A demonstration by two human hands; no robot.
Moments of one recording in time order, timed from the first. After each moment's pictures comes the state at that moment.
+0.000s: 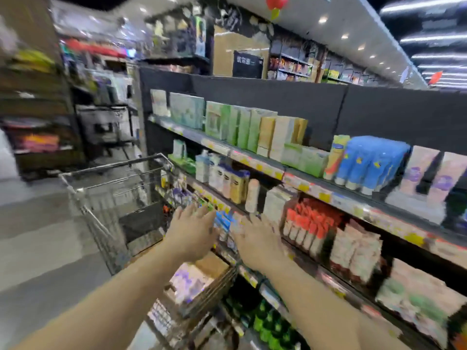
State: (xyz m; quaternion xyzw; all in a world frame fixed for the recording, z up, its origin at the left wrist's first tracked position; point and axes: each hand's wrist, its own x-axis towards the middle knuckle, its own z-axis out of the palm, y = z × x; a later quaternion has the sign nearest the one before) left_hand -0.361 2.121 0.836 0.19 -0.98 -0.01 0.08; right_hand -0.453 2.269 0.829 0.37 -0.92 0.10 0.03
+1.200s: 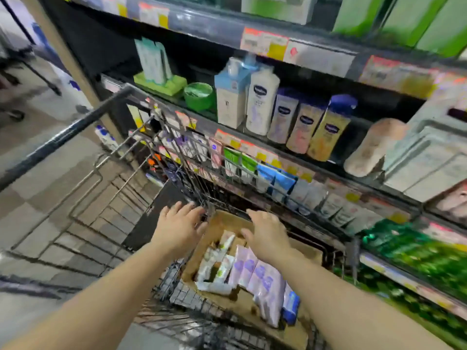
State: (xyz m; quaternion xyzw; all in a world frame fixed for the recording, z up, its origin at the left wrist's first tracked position) left_hand -0.568 1.631 0.607 0.12 -0.98 -0.08 -0.15; right_hand -0.629 1.839 0.597 0.19 -0.95 0.14 -0.21
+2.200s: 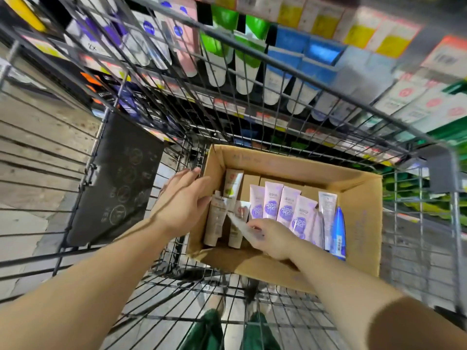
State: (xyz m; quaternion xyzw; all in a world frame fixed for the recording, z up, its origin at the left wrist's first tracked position) left_hand -0.602 1.575 0.406 -0.04 -0.96 -0.19 -0.18; right_hand -0.585 1.819 0.355 0.08 -0.84 0.24 -0.48
